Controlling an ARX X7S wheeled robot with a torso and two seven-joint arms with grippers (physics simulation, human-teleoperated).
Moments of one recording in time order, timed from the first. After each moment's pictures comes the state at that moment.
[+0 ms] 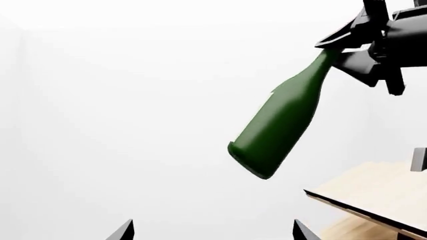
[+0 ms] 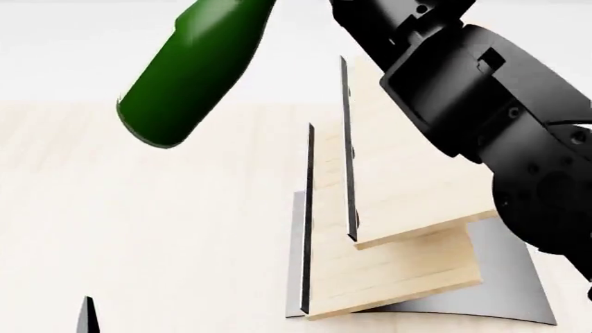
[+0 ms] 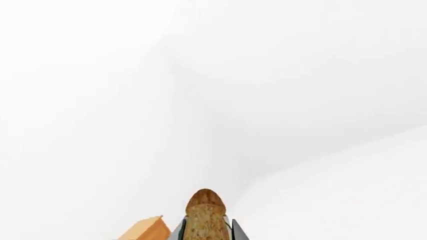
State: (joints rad) left arm 0.18 -0.43 0.42 0.61 0.00 0.17 -0.55; right arm 1.54 0.59 -1.16 0.23 2.05 0.00 0.15
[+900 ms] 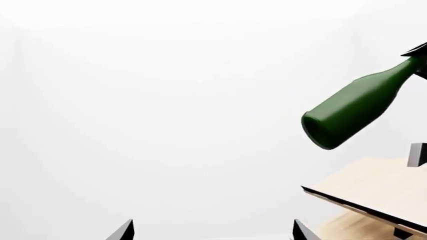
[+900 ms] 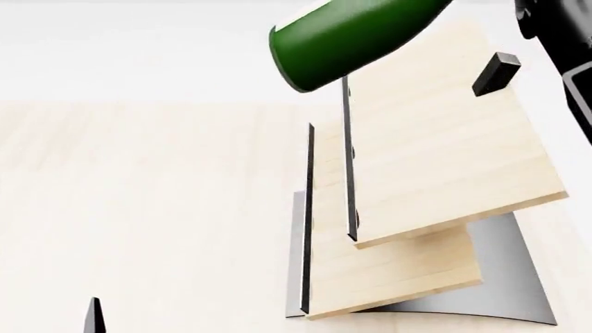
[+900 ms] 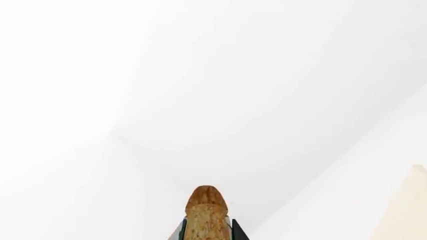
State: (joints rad) left arm 0.17 -0.43 0.43 0.59 0.00 0.17 -0.55; right arm 1.44 0.77 -1.02 0.42 2.25 -0.02 0.10
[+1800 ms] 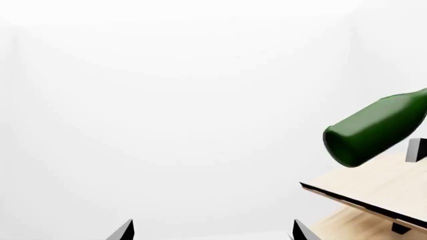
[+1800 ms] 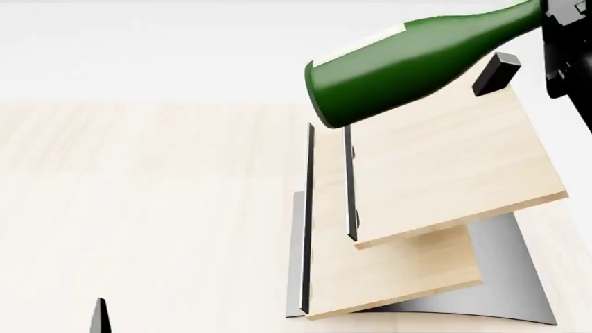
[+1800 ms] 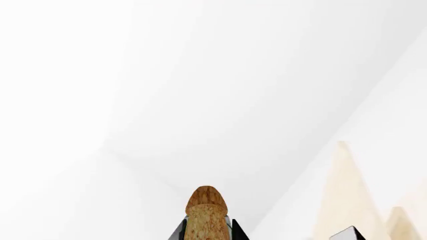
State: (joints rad) left arm 0.16 -0.43 0.45 0.58 -0.01 0.16 -0.55; right arm 1.30 0.85 -0.98 0.44 2.35 0.01 0.02
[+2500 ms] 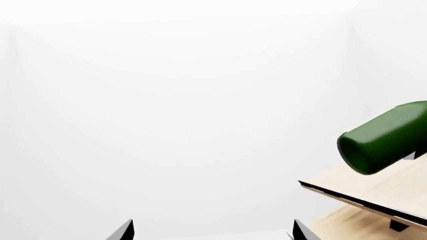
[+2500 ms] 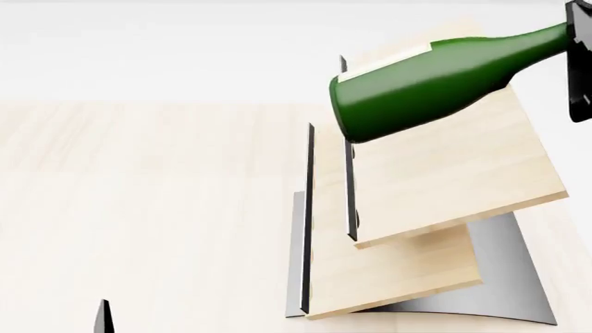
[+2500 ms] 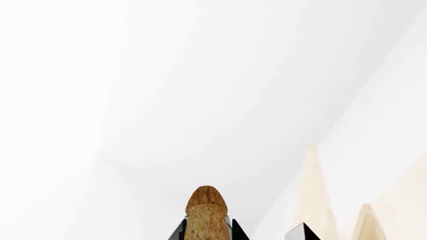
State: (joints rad) left arm 0.15 -0.43 0.46 0.57 0.00 0.16 -0.56; right arm 1.24 0.90 -0.95 0.46 2.38 0.04 -0.02
